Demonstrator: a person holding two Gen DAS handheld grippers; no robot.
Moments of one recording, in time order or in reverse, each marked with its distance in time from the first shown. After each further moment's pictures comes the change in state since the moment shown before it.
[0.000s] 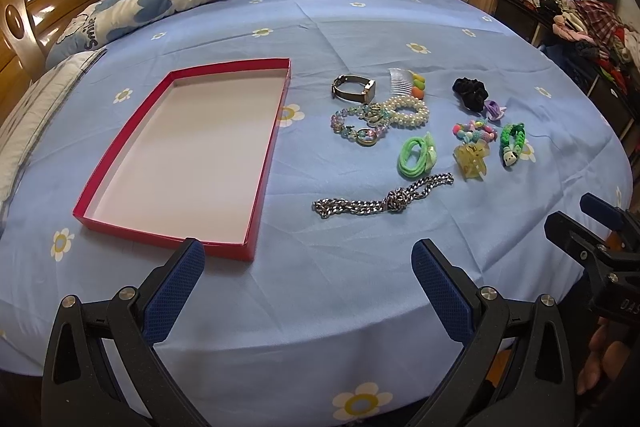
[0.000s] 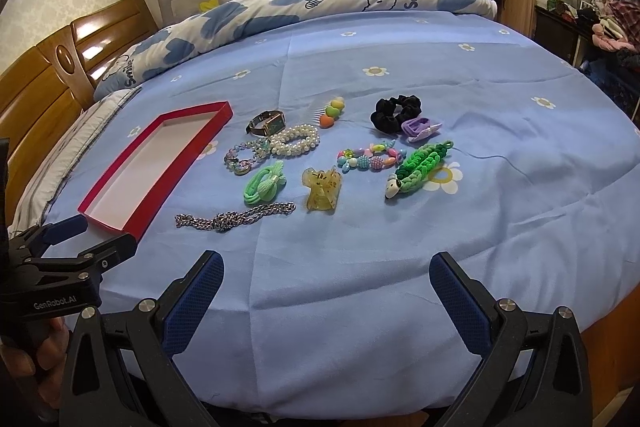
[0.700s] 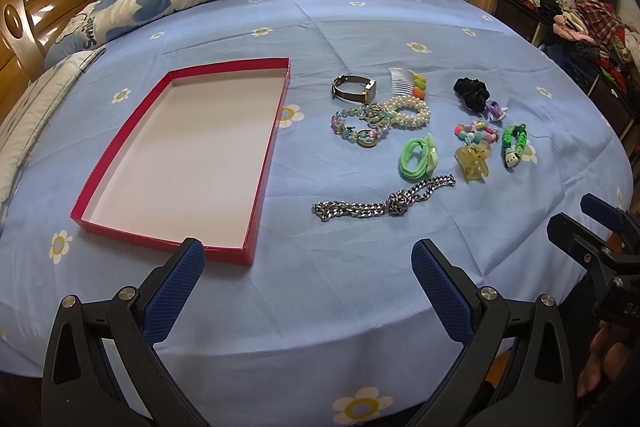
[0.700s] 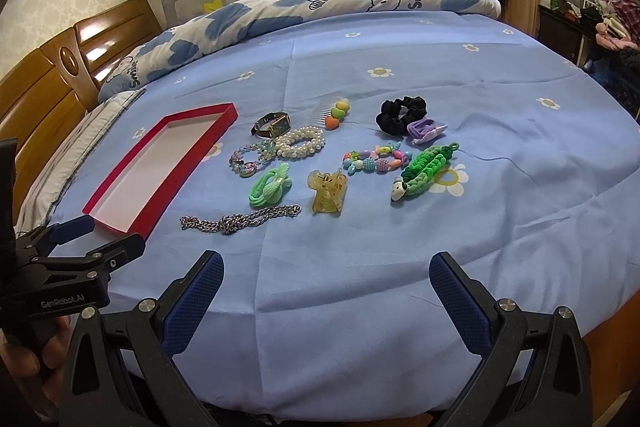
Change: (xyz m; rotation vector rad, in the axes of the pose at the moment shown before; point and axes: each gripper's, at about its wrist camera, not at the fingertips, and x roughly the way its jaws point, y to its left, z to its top) left arm 0.003 -0.001 0.002 -0.001 0.003 -0.003; right arm -0.001 0.002 0.002 0.001 -0.002 0.015
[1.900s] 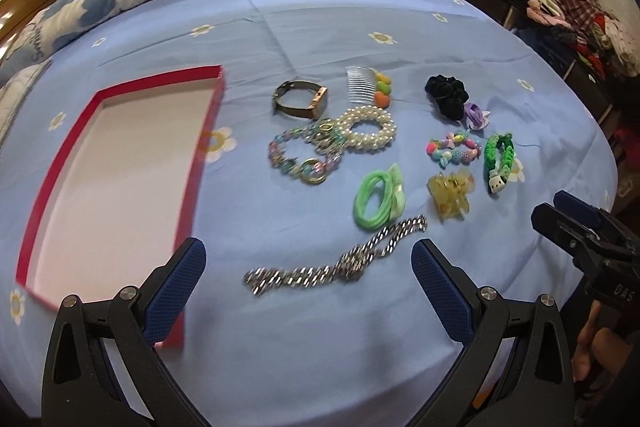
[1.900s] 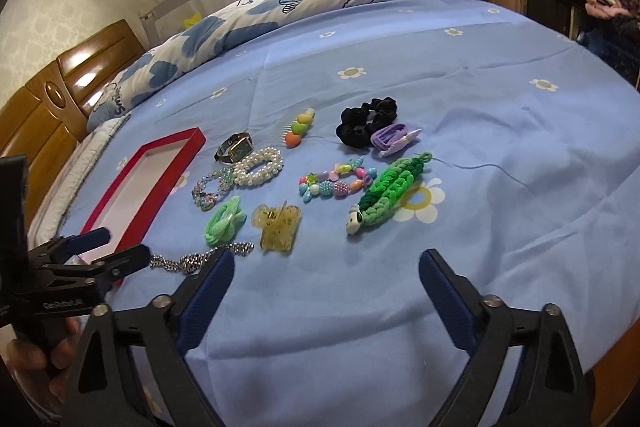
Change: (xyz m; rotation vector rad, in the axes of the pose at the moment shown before) left arm 0.059 -0.037 0.051 0.066 0.065 -0.130; right arm 0.035 -0.053 0.024 0.098 0.004 0.033
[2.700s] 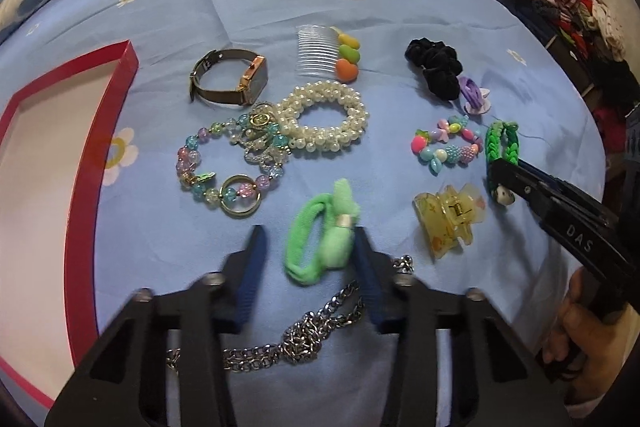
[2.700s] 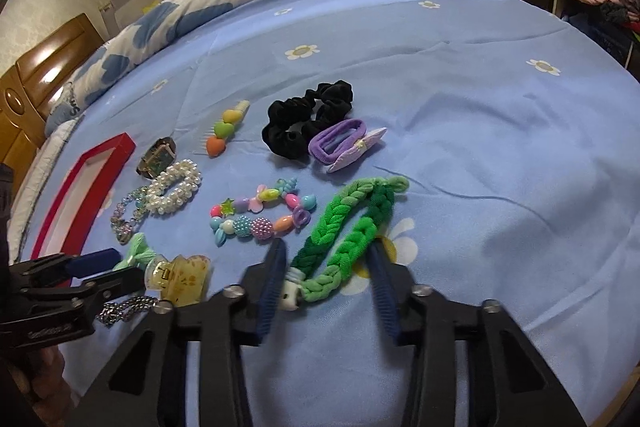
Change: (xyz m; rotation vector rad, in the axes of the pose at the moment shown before) left arm 0.067 -0.019 0.023 0.041 0.145 -0.139; right arm 0.065 -0.039 0.025 0.048 0.063 -0.096
